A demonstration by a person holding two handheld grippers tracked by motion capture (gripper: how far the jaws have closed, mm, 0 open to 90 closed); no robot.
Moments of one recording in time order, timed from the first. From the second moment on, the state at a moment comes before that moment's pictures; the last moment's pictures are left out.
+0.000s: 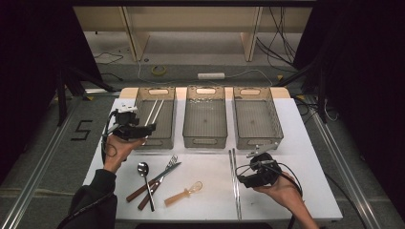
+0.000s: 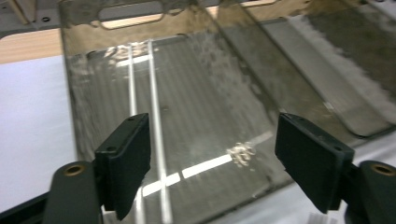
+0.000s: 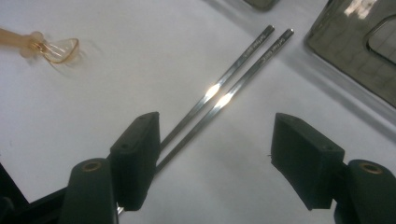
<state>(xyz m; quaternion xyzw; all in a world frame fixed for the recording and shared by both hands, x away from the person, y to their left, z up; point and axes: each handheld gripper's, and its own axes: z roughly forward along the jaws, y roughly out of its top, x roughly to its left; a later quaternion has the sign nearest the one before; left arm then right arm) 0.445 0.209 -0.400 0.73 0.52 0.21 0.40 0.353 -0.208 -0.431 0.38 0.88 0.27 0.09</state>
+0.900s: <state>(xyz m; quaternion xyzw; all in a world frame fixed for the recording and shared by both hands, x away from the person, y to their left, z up) 0.350 0.168 -0.414 0.74 0.42 0.23 0.47 0.380 -0.177 -0.447 0.41 0.90 0.16 0.05</state>
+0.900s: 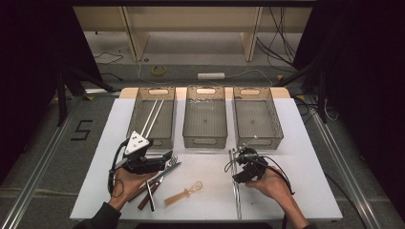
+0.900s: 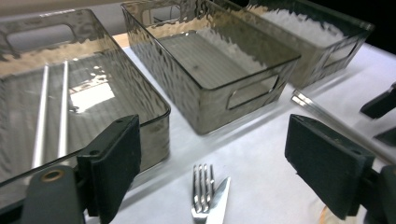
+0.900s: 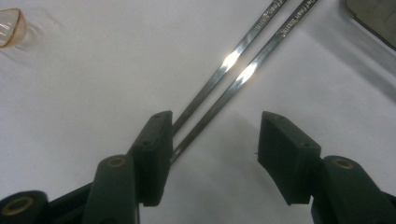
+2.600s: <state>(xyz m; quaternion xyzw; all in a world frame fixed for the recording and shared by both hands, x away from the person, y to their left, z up) 0.335 0.164 -0.424 0.76 0.41 0.20 0.46 0.384 -0.164 -0.456 0.37 0.93 0.08 0.04</state>
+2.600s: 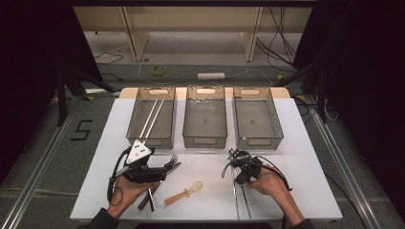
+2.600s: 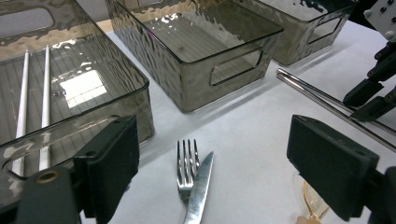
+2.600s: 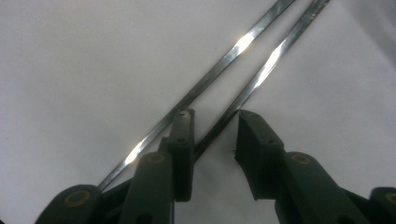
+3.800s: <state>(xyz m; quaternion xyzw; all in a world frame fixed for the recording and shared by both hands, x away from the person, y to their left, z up) 0.335 0.160 -0.425 0.77 0.39 0.20 0.46 0.388 -0.174 -0.450 0.34 0.94 0.08 0.03</state>
